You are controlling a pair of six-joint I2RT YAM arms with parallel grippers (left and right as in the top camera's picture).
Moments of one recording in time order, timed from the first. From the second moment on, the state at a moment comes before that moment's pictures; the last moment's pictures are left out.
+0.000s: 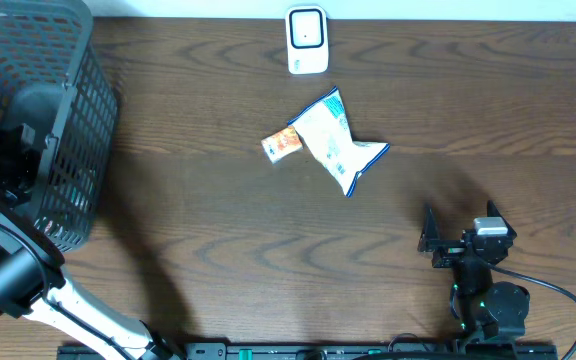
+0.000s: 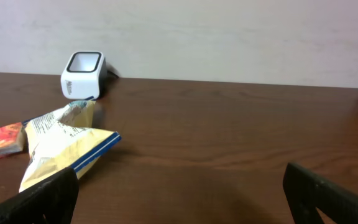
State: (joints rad) left arm 0.75 2.09 1.69 -1.20 0.35 0.45; right arm 0.02 0.01 0.01 -0.07 -0.03 -0.02
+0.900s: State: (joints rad) left arm 0.70 2.09 1.69 -1.15 0.42 0.41; right arm 0.02 0.01 0.01 -0.07 -0.03 -0.02
